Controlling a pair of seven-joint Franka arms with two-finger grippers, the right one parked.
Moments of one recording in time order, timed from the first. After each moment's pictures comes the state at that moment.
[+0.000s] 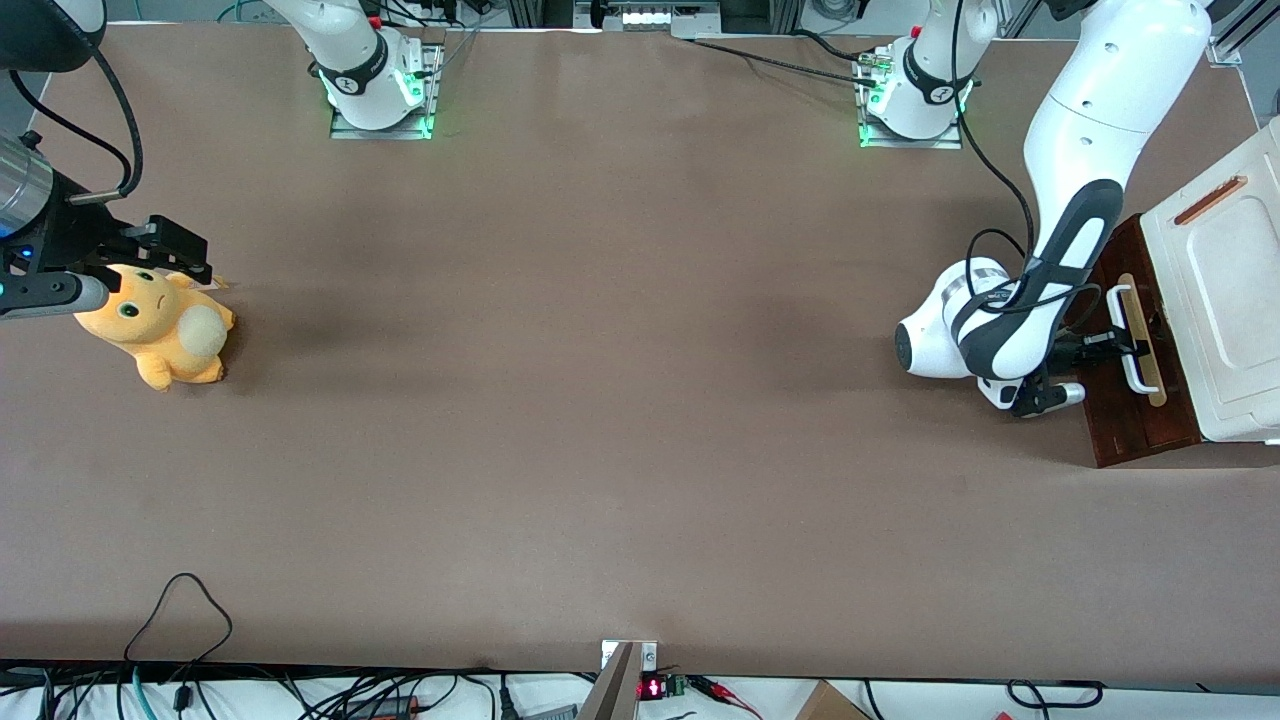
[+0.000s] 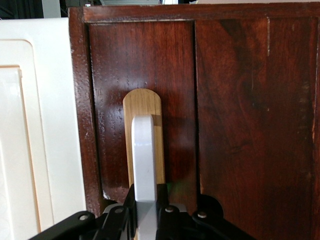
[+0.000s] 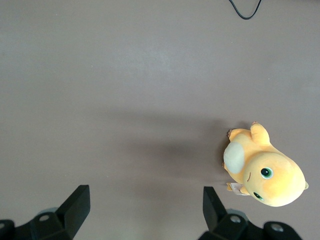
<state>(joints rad) 0.09 0.66 -0.24 -1.98 1.49 1.43 -1.05</state>
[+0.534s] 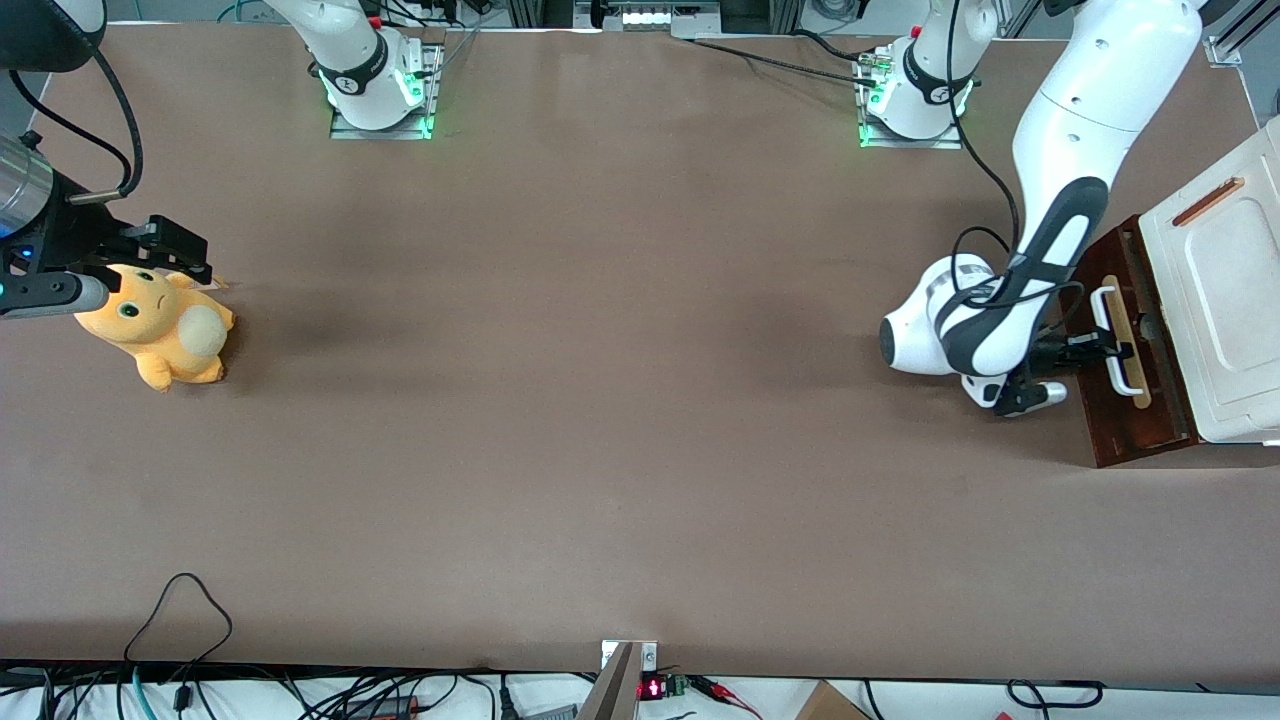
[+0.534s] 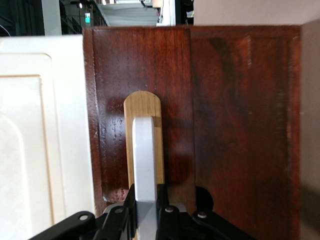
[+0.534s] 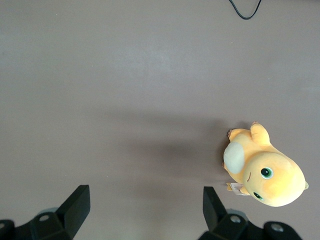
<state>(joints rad) 0.07 0.67 -0.30 -1.99 1.49 1.40 -1.05</state>
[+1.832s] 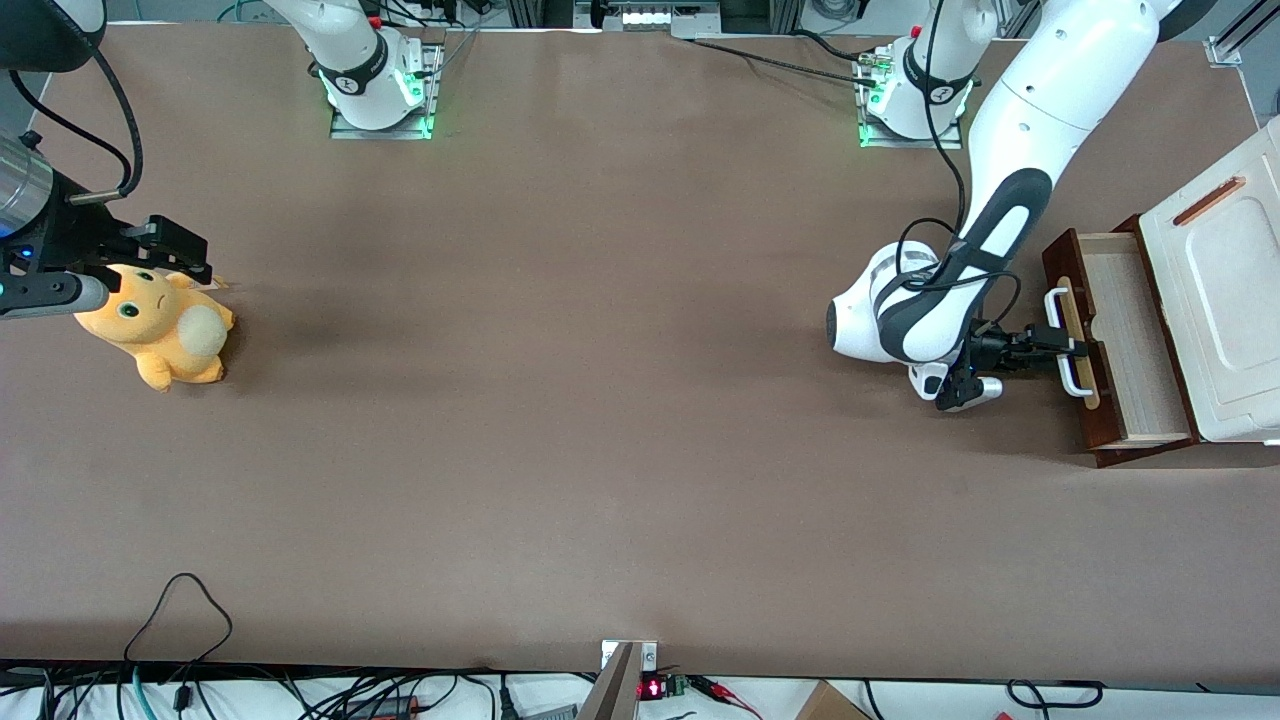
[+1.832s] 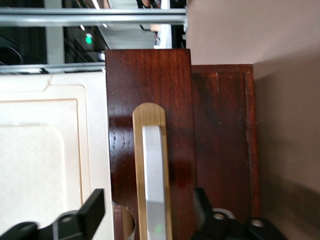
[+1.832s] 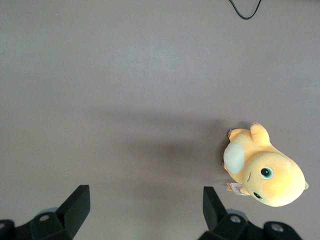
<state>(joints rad) 0.02 0.67 -0.39 -1.95 1.43 1.36 -1.05</state>
